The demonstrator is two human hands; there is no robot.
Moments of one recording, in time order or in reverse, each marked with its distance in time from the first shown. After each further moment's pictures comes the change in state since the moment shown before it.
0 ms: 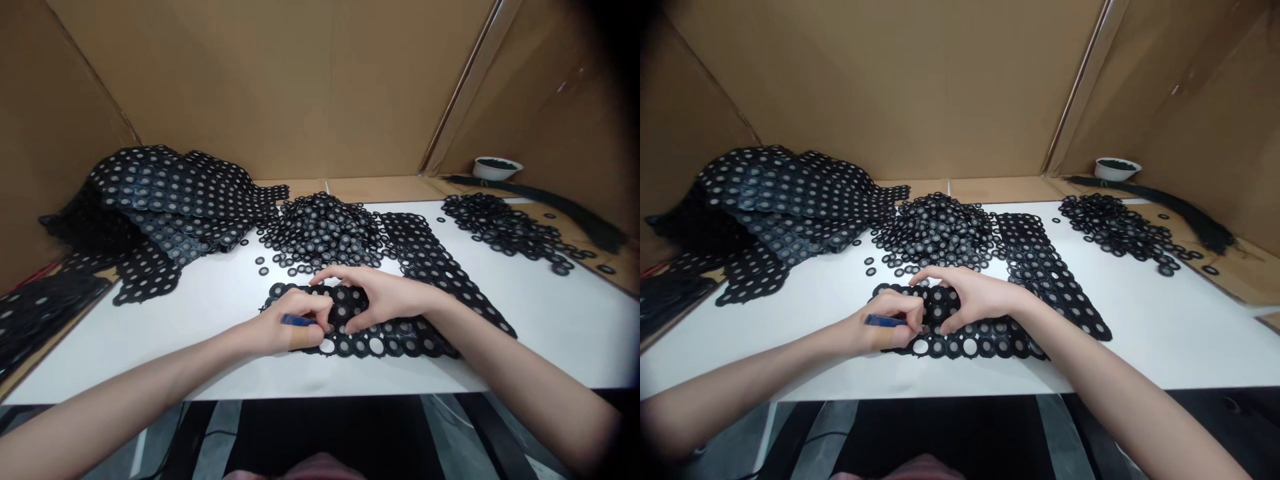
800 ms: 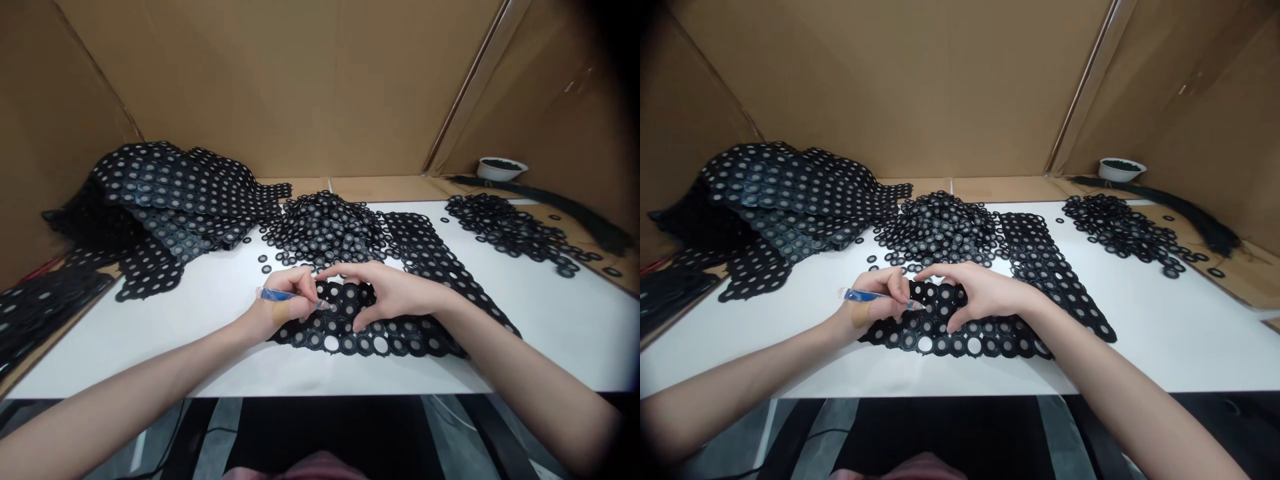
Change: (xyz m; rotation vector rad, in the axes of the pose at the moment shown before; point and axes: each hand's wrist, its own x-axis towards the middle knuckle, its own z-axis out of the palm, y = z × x) left_hand -0.003 -0.010 -0.006 -0.369 0.344 0.096; right_hand -0.002 -0.001 -0.003 -0.058 0.031 0.052
